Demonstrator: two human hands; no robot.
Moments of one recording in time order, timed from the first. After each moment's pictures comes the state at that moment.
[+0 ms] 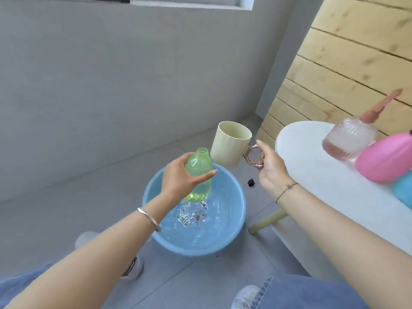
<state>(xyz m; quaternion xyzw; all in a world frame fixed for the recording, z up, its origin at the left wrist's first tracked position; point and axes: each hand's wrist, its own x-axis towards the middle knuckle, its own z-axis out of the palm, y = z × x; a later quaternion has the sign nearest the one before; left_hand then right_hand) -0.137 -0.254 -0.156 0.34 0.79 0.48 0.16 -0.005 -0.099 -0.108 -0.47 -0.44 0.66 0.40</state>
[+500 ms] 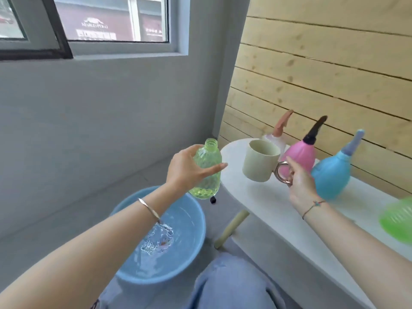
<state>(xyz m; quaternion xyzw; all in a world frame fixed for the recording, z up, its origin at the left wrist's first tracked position) -0.038 -0.180 -0.036 0.47 0.74 0.47 0.14 0.180 -0.043 -0.042 -0.52 -0.35 0.56 0.54</state>
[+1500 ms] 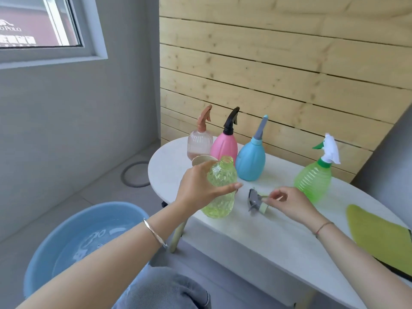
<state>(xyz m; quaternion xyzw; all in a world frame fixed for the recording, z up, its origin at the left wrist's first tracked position) 0.139 -0.134 -0.020 0.62 0.64 0.40 0.23 0.386 -0.060 -0.066 -0.62 -0.70 0.27 0.23</state>
